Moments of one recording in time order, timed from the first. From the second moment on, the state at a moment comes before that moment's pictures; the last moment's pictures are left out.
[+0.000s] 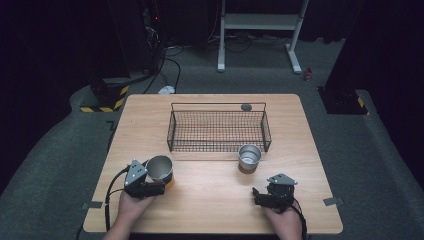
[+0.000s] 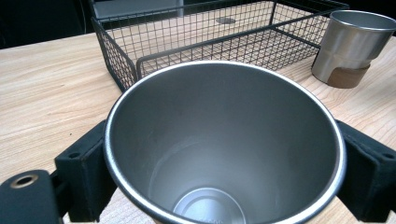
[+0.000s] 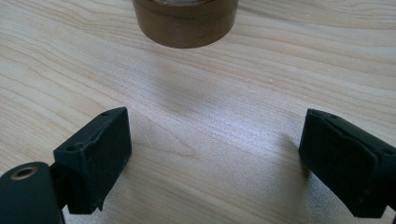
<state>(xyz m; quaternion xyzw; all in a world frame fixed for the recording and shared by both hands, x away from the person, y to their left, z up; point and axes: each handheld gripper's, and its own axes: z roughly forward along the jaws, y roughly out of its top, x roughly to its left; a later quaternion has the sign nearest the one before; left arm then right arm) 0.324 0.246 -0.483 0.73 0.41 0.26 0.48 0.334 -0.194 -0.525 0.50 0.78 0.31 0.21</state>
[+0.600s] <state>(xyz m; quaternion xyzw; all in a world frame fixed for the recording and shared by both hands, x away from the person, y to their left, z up) 0.319 0.251 -0.478 0.72 0.41 0.26 0.50 0.334 -0.194 -0.525 0.50 0.78 0.31 0.21</state>
